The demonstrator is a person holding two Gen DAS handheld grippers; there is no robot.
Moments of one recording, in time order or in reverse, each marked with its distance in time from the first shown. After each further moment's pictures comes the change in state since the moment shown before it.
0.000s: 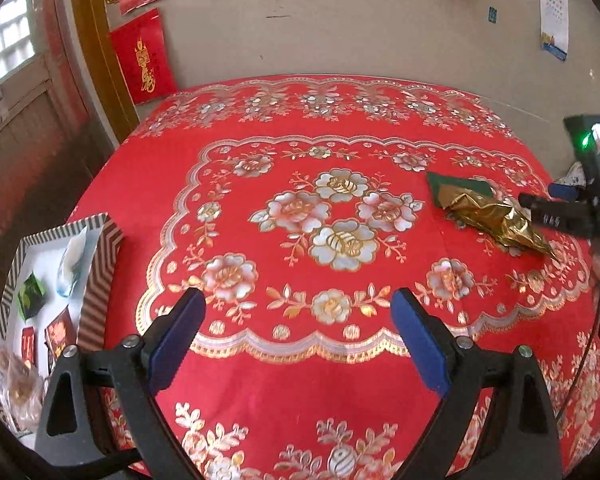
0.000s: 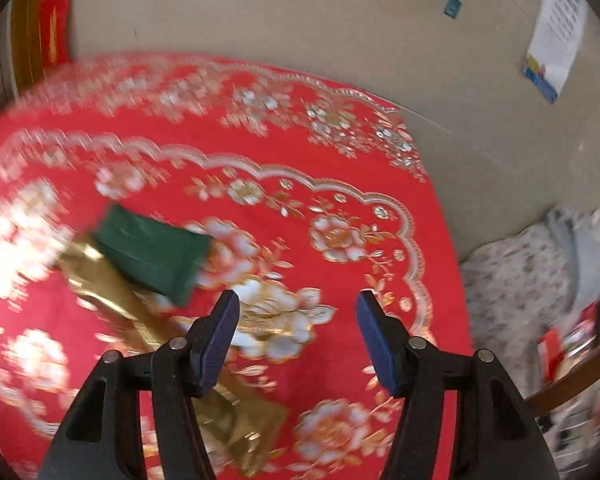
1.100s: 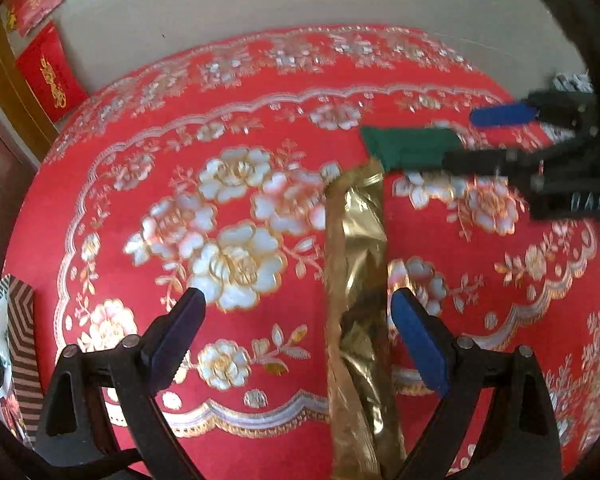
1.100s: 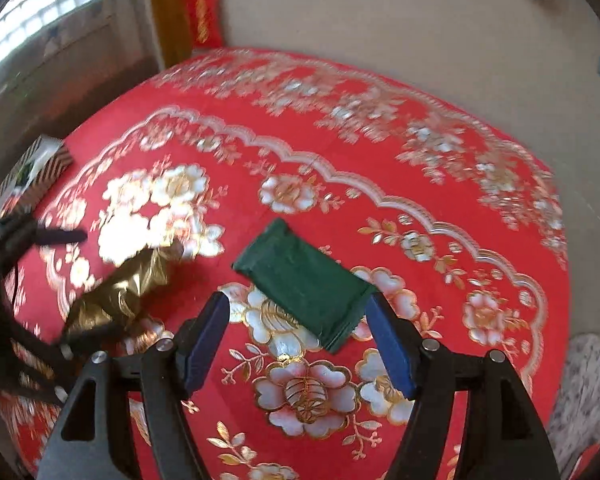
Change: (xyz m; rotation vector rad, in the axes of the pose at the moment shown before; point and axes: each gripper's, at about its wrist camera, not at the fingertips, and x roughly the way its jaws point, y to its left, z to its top) left arm 0.072 -0.069 0.020 0.191 0.138 -0.114; right arm -0.020 0.031 0.021 -0.286 -0.056 0.536
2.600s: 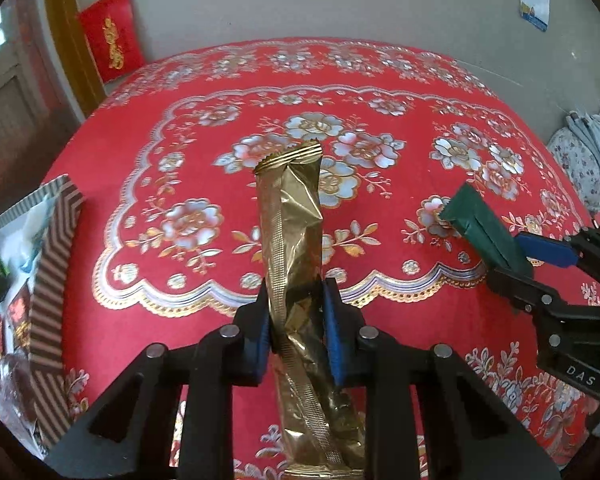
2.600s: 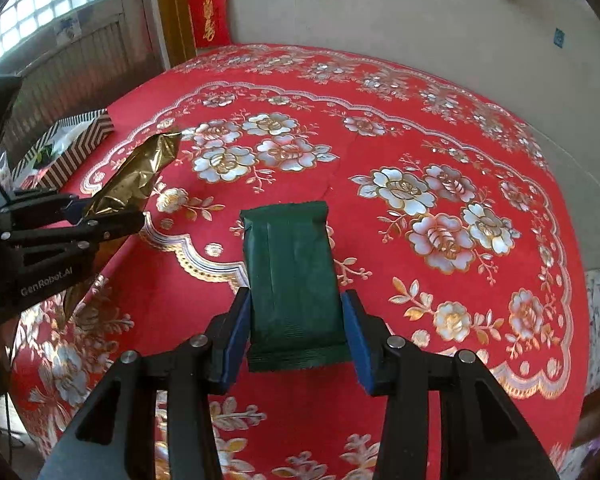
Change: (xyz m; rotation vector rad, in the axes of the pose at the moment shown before) left arm -0.047 0.046 -0.075 -0.140 -0.069 0.028; right arm -0.034 0.118 -0.083 0.144 -0.049 -0.107
